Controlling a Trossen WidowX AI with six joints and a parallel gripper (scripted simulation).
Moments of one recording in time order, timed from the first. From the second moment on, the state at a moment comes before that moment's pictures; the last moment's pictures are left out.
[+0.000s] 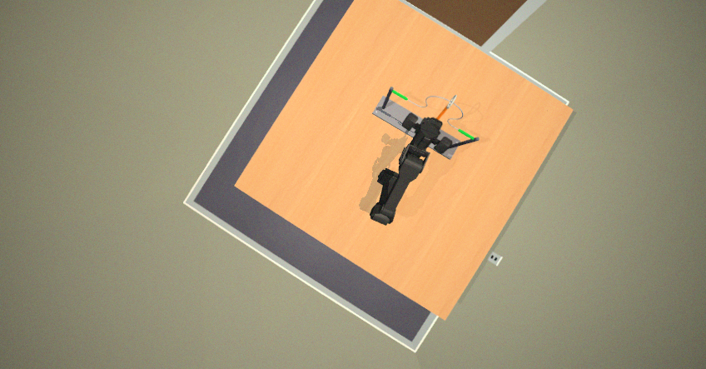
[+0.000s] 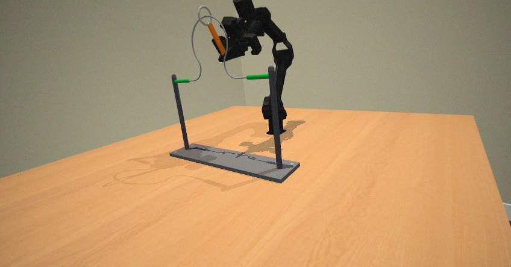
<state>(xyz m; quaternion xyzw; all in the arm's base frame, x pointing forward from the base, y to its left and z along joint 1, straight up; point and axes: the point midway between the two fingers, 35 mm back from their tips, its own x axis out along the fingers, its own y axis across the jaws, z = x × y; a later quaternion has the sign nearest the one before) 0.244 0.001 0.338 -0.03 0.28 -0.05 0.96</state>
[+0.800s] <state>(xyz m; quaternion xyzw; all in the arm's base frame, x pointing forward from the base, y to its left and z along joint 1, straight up) 0.245 -0.011 0.340 -0.19 0.26 -0.10 0.94</state>
